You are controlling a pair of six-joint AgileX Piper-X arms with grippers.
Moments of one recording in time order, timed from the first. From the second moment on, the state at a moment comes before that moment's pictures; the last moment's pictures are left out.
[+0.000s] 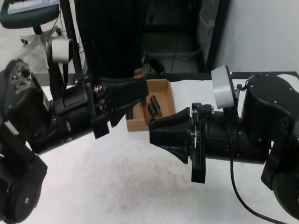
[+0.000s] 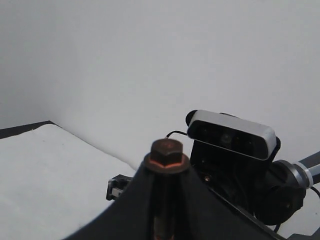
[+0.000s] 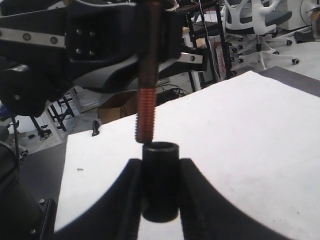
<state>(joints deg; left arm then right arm) -22.8 73.5 -25.9 -55.3 49.9 -35.8 32.0 77.8 -31.6 -34.5 -45.5 10.6</state>
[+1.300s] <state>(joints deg) -22.8 73.5 -25.5 -57.9 45.3 -38.2 32.0 77.8 -31.6 -37.2 -46.2 10.6</state>
